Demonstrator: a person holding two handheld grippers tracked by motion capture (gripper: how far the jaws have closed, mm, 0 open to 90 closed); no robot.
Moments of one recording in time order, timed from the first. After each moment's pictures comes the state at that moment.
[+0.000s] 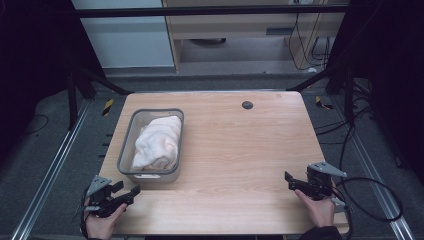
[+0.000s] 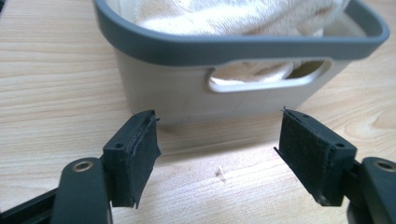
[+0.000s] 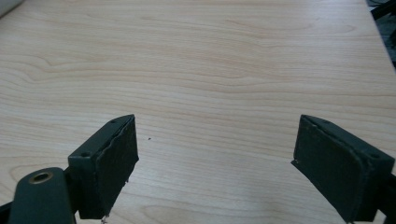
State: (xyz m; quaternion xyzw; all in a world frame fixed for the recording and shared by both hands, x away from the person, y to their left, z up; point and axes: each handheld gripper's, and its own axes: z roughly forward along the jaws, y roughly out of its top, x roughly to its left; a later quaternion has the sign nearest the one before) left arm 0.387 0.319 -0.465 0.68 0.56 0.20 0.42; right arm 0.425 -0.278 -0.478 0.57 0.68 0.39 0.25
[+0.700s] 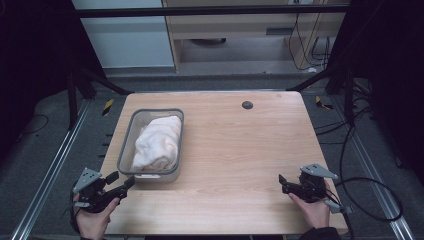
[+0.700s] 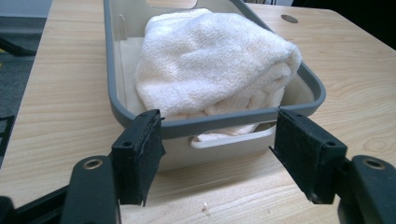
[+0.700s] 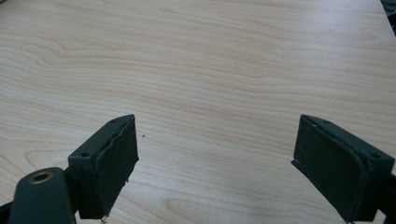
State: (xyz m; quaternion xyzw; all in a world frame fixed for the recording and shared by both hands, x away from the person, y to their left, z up) left arm 0.386 0.318 -0.421 0.68 0.53 0.22 0.45; right arm 0.419 -0.258 -0.477 0.54 0.70 0.38 0.26
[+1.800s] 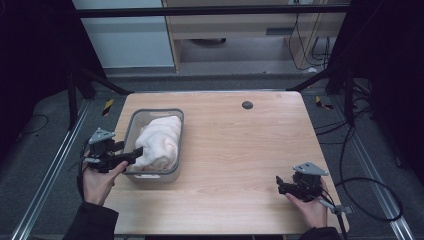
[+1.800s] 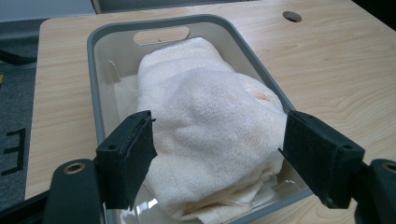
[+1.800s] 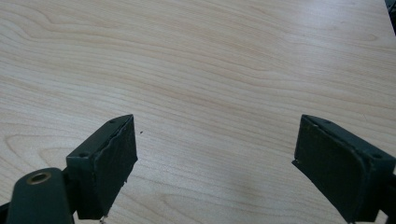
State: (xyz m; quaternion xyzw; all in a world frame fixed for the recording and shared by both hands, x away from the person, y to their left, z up) left arm 0.464 0.291 -0.358 0.73 0.51 0.21 0.39; right arm 0.425 -0.248 -0.478 0.53 0.73 0.33 0.28
